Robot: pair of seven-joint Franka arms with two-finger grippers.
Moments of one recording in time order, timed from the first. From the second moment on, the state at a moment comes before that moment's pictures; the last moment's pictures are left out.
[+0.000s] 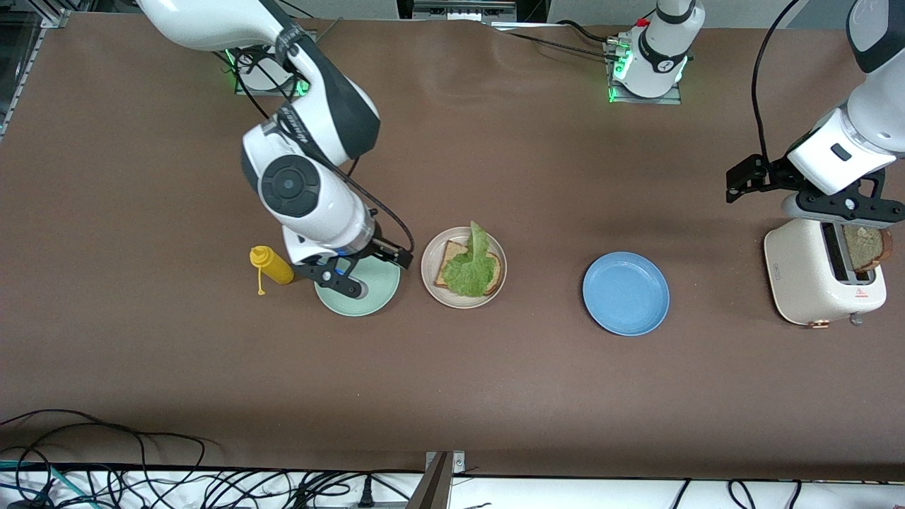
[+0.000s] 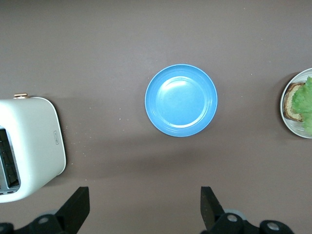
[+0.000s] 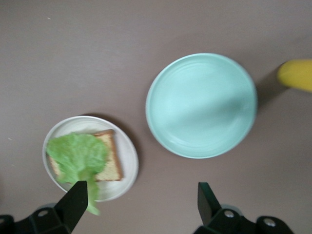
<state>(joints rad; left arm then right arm) -0.04 0.04 -0.04 -1.66 0.00 1.68 0.05 0.30 0.61 0.28 -1.25 -0.02 1.78 0.89</state>
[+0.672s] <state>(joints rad) -0.04 0.04 -0.04 -1.66 0.00 1.68 0.05 0.15 0.32 0.19 -1.52 0.02 1.75 0.15</state>
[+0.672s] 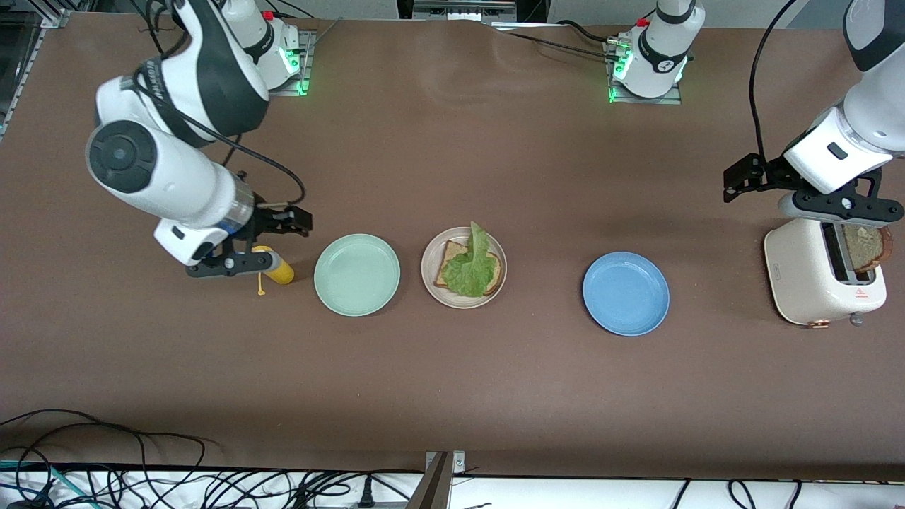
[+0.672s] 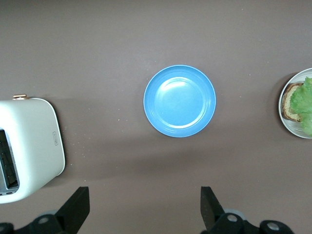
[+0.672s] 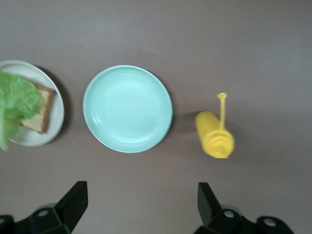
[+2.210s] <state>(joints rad) -0.04 0.04 -0.04 -1.66 0.00 1.68 0.05 0.13 0.19 -0.16 -2.14 0.59 2.27 -1.20</state>
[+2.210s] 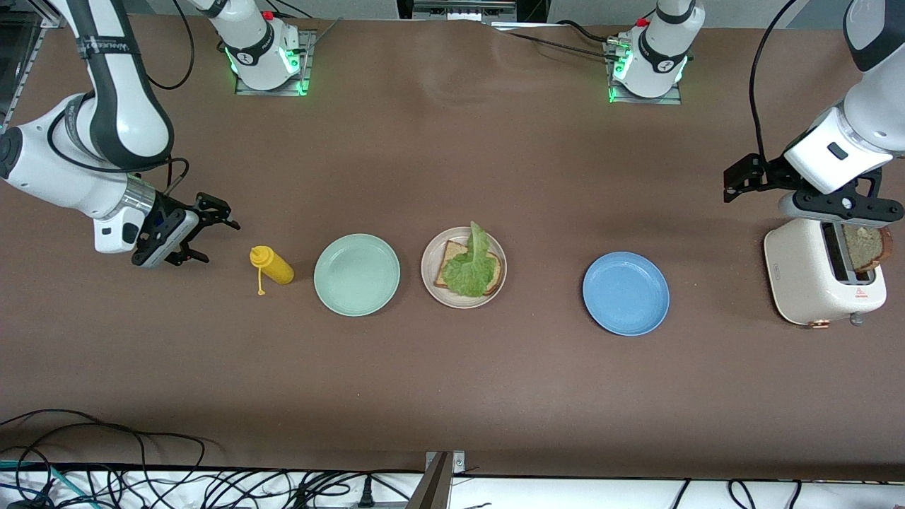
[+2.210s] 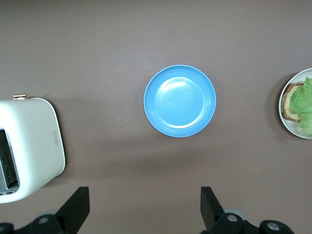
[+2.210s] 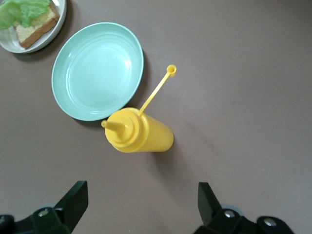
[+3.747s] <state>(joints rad) -0.04 0.04 -0.04 -1.66 0.00 1.68 0.05 0.13 0.46 -0.18 -2.09 1.02 2.28 -1.76</state>
